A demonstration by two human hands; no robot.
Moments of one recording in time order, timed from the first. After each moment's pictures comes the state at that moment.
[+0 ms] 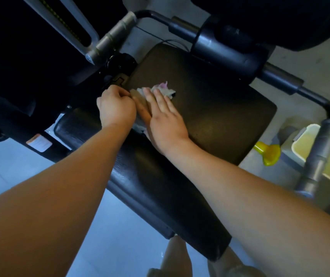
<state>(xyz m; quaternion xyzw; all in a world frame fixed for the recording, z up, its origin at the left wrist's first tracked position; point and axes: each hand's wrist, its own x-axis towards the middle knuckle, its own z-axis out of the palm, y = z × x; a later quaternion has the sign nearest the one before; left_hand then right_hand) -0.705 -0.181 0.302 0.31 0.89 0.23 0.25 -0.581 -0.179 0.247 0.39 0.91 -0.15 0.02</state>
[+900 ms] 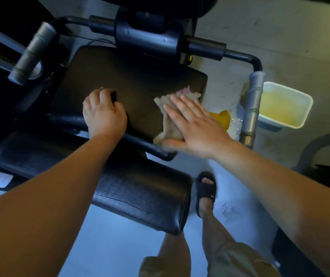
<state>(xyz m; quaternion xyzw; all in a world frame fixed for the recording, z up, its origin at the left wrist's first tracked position) -0.597 -0.185 0.268 0.56 0.80 0.07 0.17 -0.348 -0.206 0.233 0.47 0.85 -0.24 0.04</state>
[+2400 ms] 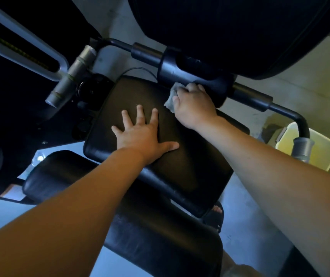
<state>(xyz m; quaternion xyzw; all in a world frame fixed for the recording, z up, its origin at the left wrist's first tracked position) -0.626 -0.092 0.280 0.59 0.72 -0.25 0.27 -0.486 -0.004 0.226 0.58 0.78 -0.23 0.04</state>
